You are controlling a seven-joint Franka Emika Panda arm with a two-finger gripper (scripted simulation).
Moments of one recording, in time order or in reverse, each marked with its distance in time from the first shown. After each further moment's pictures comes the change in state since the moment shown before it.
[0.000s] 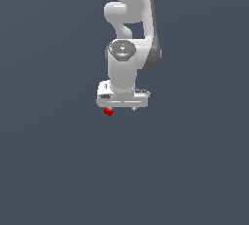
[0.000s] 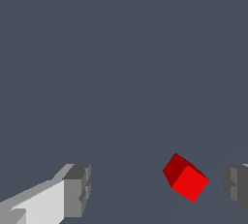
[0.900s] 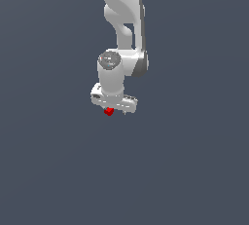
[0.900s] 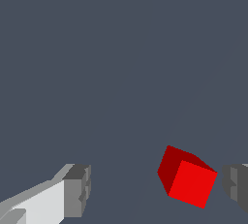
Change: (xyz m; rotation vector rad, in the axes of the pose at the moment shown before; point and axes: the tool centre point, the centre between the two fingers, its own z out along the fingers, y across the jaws) arm -0.025 0.037 0.052 0.009 0.014 0.241
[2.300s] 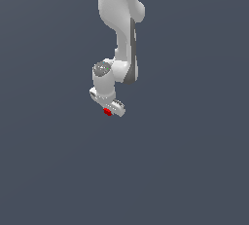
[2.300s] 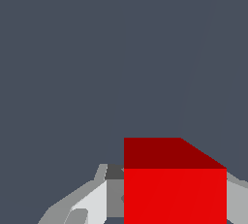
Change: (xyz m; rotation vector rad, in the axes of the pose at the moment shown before) arm -0.040 0.051 0.080 0.017 0.020 0.358
